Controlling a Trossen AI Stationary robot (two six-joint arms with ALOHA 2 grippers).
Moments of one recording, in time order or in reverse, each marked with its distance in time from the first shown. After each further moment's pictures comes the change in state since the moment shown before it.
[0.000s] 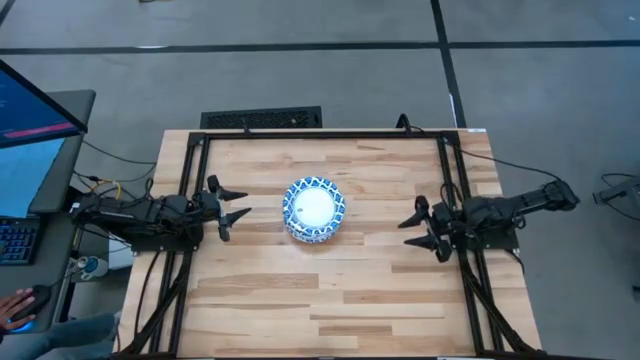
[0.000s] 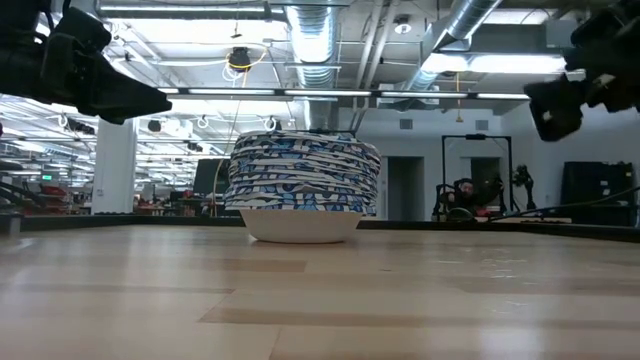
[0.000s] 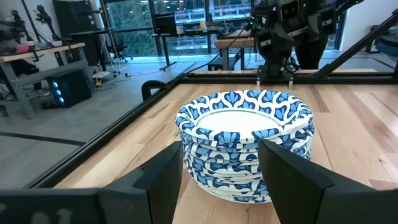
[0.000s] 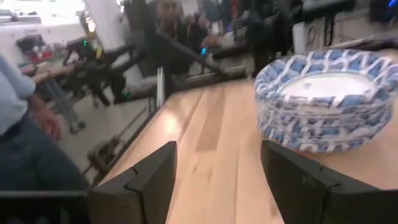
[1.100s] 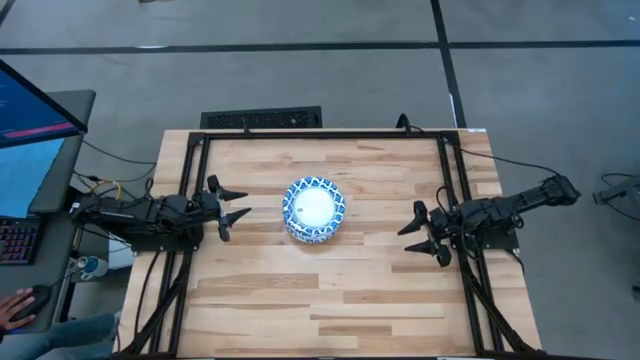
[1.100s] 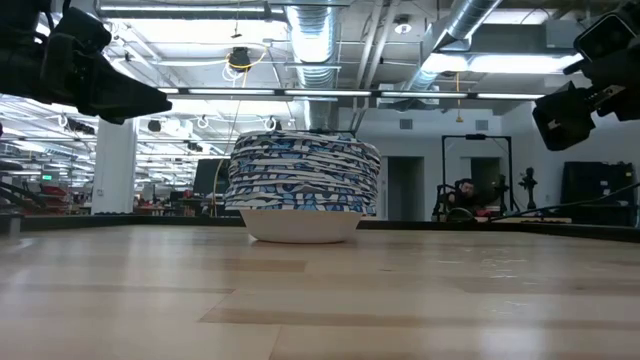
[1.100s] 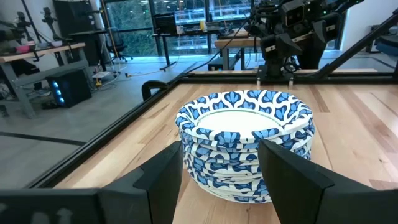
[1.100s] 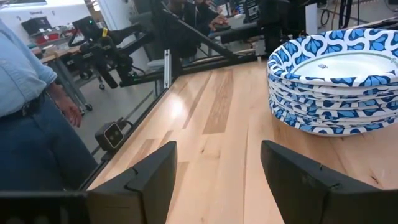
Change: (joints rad) left arm 0.000 0.000 0.000 0.000 0.000 0.000; right arm 0.054 0.058 0.005 -0.045 -0.012 0.024
